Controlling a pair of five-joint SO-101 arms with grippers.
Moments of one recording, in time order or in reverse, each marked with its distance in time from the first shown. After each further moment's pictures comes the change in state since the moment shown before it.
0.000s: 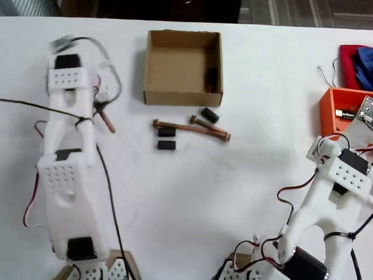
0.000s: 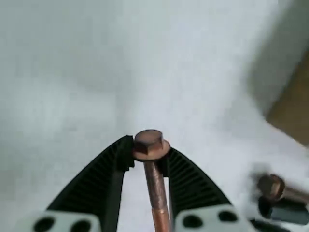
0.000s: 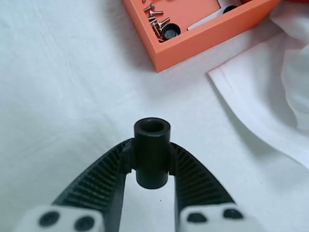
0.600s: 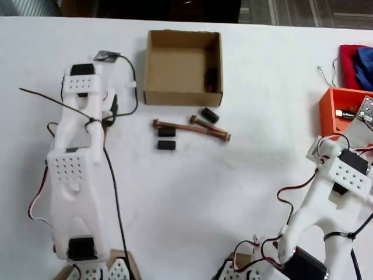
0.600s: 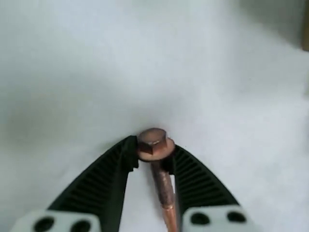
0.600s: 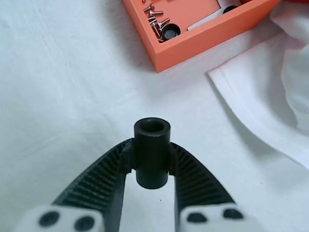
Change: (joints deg) left arm 0.6 10.5 -1.5 1.4 -24.0; right arm 0.0 0.0 0.0 0.0 0.0
